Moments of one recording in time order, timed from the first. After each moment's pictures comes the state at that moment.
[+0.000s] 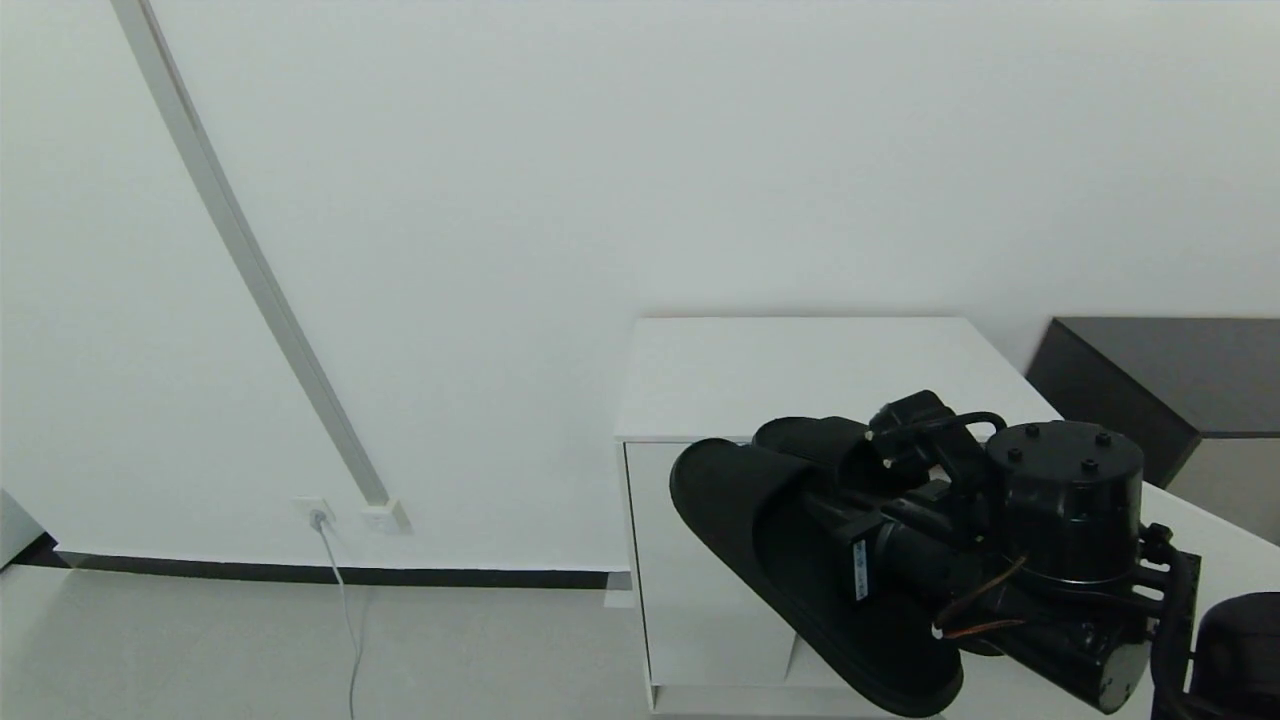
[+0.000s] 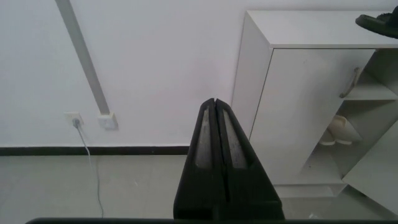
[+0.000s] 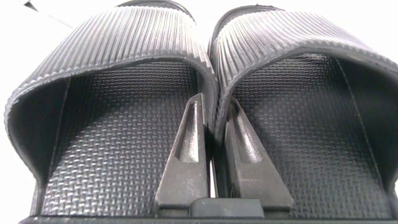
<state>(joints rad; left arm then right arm) 0.00 0.00 0.00 0.00 0.00 -0.01 0.79 1.69 -0.60 -0.83 -0.24 0.10</state>
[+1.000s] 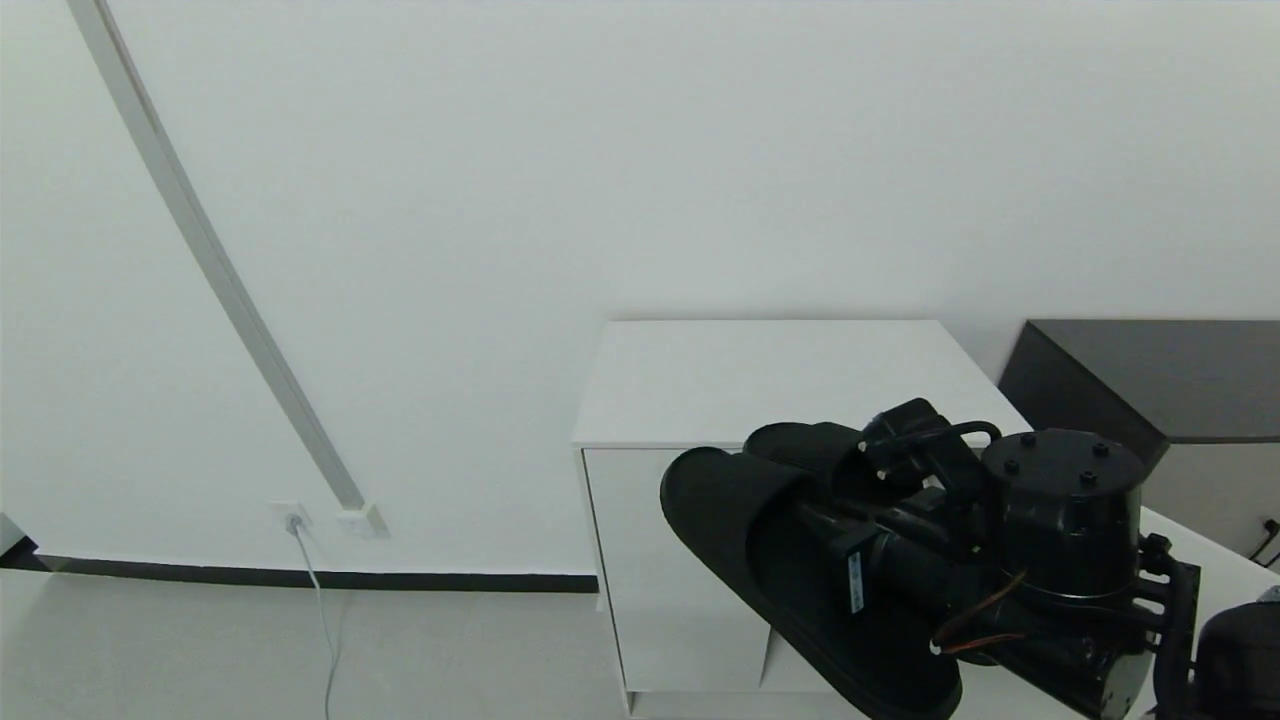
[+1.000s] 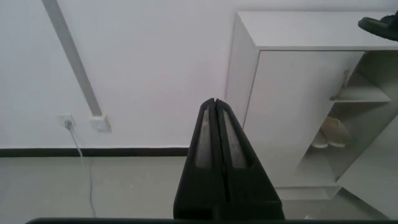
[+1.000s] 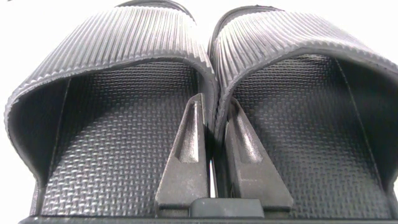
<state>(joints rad) 0.00 0.00 0.00 0.00 0.00 -0.01 0.79 1.70 -0.59 -0.84 -0.24 0.10</state>
